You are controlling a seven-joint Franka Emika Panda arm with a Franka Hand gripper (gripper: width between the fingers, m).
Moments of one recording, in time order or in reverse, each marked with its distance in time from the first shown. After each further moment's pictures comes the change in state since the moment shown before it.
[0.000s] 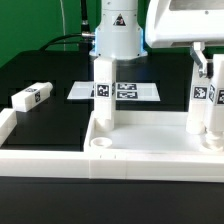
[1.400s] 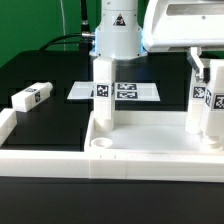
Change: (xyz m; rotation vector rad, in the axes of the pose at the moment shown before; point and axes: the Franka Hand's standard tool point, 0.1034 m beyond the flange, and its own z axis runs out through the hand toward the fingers) arm -0.008 -0.002 0.008 -0.003 -0.014 -0.007
